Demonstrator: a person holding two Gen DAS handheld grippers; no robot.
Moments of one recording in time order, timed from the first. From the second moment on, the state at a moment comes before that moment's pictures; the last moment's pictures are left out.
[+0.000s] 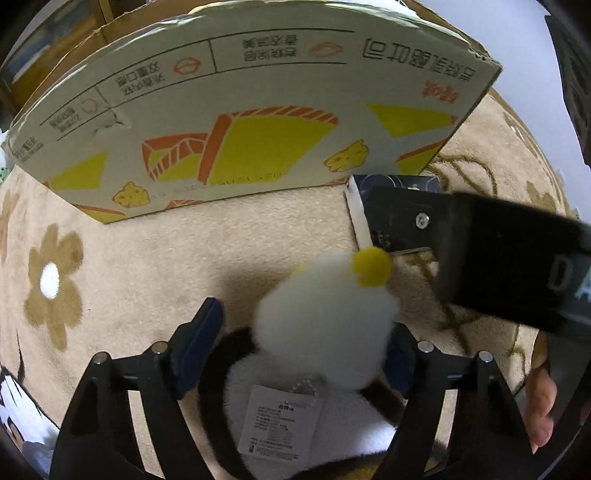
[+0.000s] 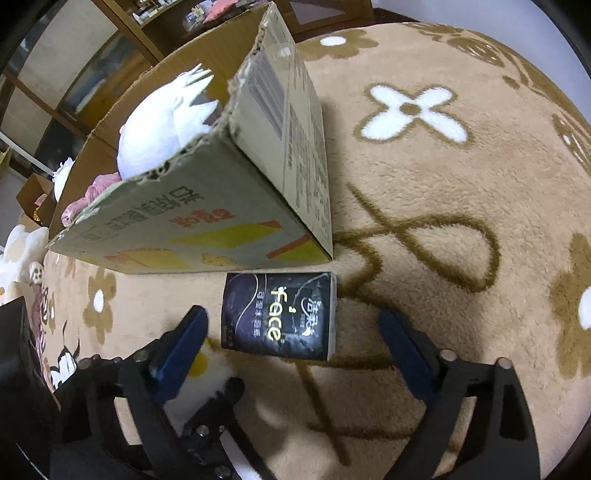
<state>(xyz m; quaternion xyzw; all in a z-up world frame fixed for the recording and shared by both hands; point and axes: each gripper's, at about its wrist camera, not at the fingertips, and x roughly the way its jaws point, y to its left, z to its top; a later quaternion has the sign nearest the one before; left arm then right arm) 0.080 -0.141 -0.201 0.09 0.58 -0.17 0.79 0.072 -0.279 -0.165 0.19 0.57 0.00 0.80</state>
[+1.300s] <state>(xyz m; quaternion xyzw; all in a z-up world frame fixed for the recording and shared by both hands) 0.076 -0.127 -0.173 0.10 0.54 -0.16 0.82 0.057 -0.271 -0.154 0.15 0.58 -0.02 0.80</state>
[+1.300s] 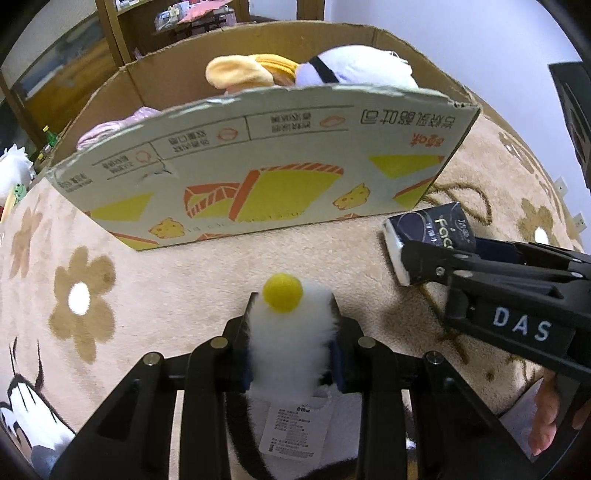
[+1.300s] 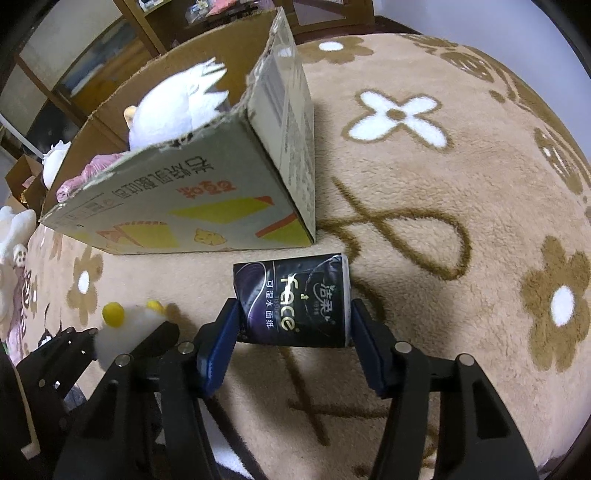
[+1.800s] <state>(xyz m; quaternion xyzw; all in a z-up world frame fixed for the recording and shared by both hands) 0.060 -0.122 -0.143 0.10 0.49 -0.14 0.85 0.034 -0.288 -0.110 0.18 0.52 -0.01 0.84</state>
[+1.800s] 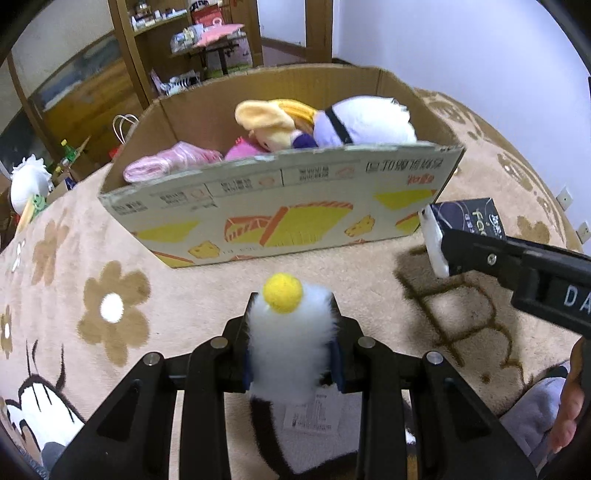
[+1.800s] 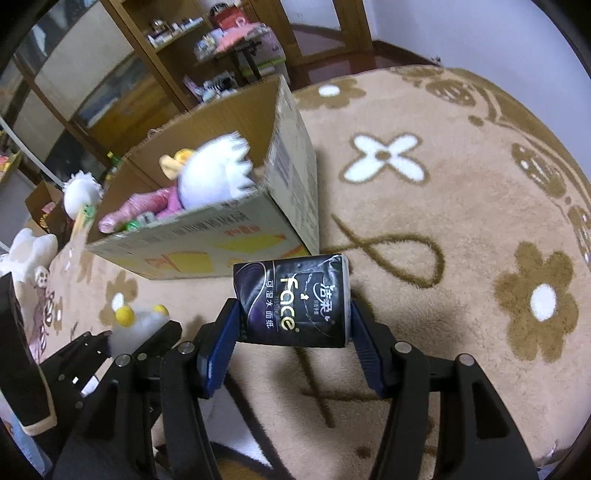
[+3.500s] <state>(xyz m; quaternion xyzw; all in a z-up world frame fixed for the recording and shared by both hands) 0.108 -0.071 -0.006 0.09 0.24 -0.09 0.96 0.052 -0.251 0.009 0.10 0.29 0.06 0.95</state>
